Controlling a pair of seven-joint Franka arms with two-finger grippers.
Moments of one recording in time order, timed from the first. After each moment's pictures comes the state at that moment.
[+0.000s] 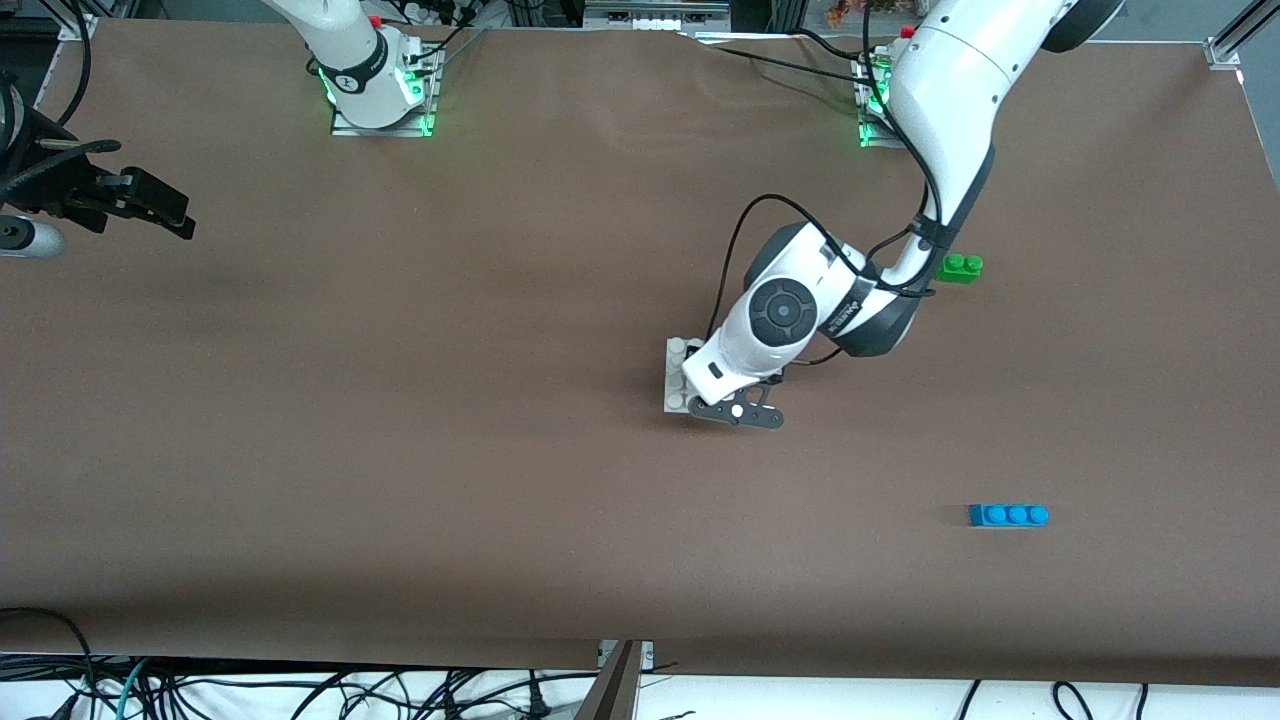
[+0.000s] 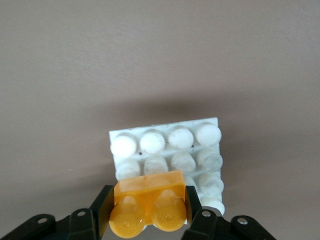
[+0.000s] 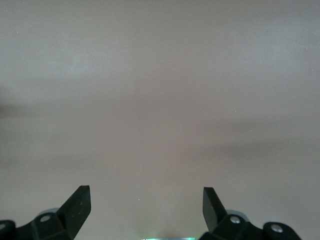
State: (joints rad) left arm -0.34 0.73 -0.29 -1.48 0.07 2.13 -0.46; right arm 0.19 0.02 -0.15 -1.54 0.00 1.50 0.10
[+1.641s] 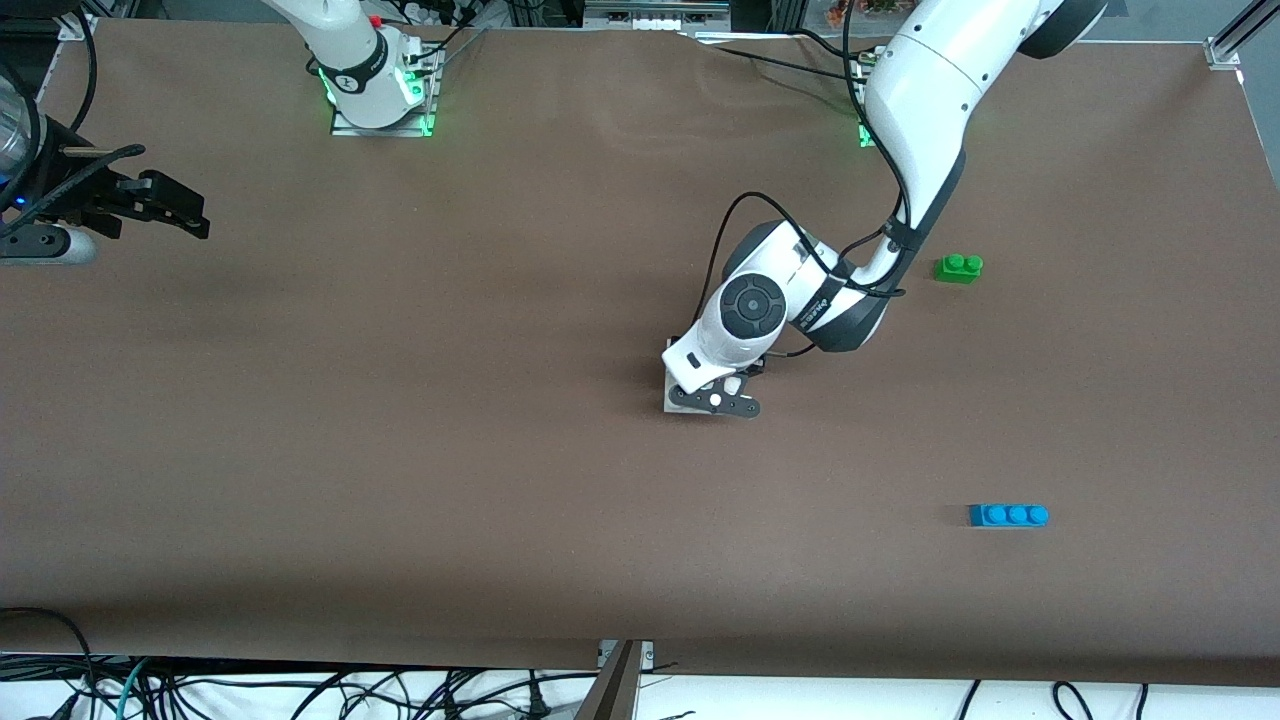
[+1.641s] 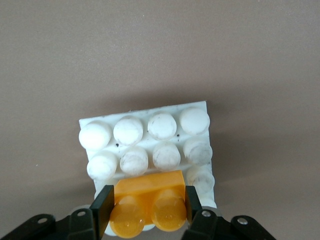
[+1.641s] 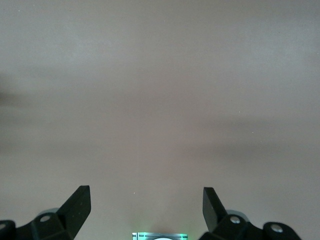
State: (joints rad) left arm -0.37 0.76 -0.28 -1.50 0.07 2.16 -0.48; right arm 0.19 0.04 -0.14 -1.54 0.00 1.48 0.04
